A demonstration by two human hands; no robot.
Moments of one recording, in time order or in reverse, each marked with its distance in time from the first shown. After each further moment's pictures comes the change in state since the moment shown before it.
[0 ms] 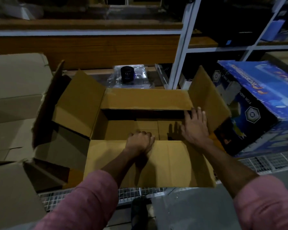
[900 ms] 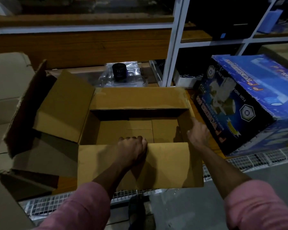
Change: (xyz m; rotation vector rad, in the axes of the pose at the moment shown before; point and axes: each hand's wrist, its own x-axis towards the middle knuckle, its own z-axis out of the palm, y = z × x) left_hand -0.009 0.008 0.016 0.169 0.159 0.007; right_hand -0.005 0.029 0.020 0.321 -0.043 0.399
